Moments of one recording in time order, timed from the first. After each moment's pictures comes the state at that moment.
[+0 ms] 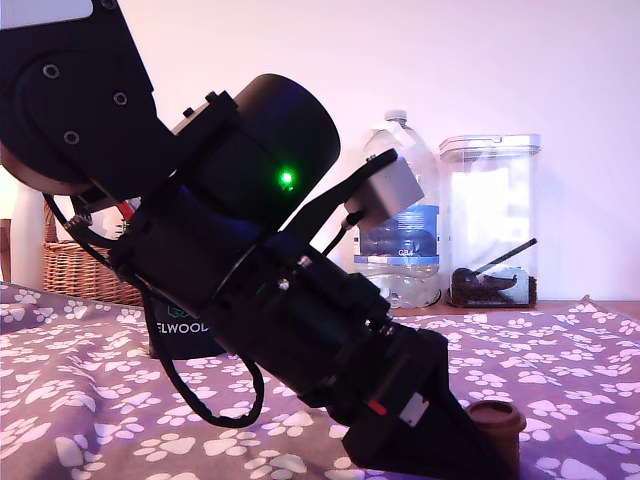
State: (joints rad) arm -0.97 1.87 0.74 0.40 0.44 0.21
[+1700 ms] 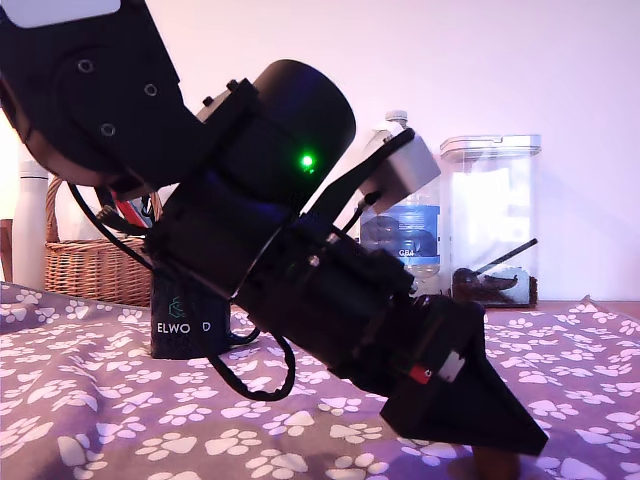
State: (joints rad) arm -0.97 1.88 0.79 0.41 0.44 0.19
